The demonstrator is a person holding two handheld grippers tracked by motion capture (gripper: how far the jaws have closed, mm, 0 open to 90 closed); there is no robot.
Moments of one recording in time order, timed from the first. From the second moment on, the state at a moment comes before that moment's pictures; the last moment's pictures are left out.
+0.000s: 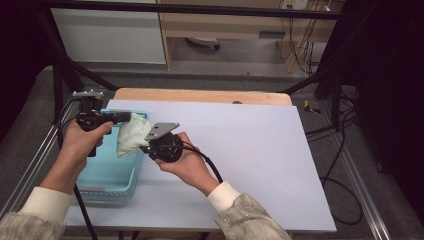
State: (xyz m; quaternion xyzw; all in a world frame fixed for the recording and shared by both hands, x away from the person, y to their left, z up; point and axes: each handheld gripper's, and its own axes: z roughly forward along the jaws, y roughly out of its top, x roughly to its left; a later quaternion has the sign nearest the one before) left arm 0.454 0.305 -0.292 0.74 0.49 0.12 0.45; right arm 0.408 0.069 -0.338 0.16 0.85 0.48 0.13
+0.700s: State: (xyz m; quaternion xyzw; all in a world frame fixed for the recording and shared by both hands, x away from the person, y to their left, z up) left arm 0.451 0.317 -0.293 0.73 0.50 0.11 0.45; right arm 0.408 0.082 -0.343 0.16 0.85 0.49 0.12
